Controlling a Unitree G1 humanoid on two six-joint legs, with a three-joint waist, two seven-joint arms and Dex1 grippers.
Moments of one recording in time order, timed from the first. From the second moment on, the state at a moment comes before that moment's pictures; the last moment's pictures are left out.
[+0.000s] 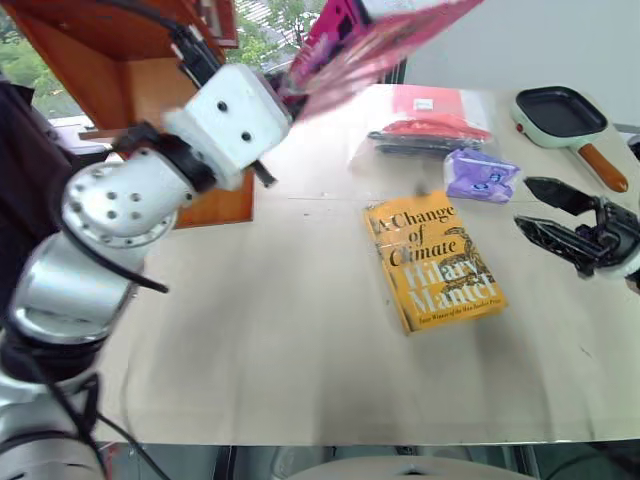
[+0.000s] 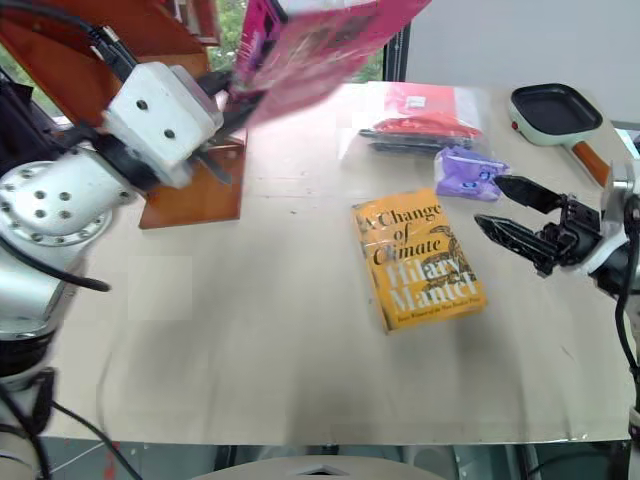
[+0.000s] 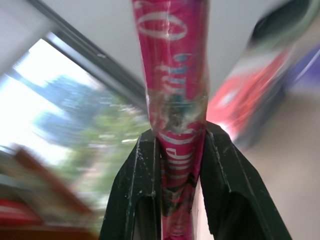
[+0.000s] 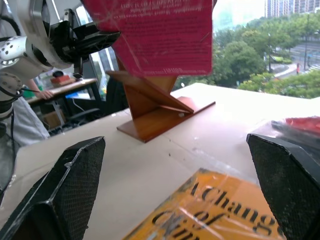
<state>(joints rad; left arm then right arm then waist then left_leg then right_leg) -0.65 1.15 -0.09 -0.64 -0.04 0.44 -0.39 -0.29 -0.72 -0.40 -0.13 0.95 0.55 1.10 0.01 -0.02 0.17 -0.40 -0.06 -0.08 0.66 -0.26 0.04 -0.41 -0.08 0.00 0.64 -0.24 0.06</state>
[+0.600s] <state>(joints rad) -0.39 1.32 0.12 -0.78 0.38 0.65 -0.67 -0.67 -0.54 -0.21 0.22 0.88 0.54 1.28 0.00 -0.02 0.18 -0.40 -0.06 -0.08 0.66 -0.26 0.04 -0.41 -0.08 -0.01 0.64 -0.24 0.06</state>
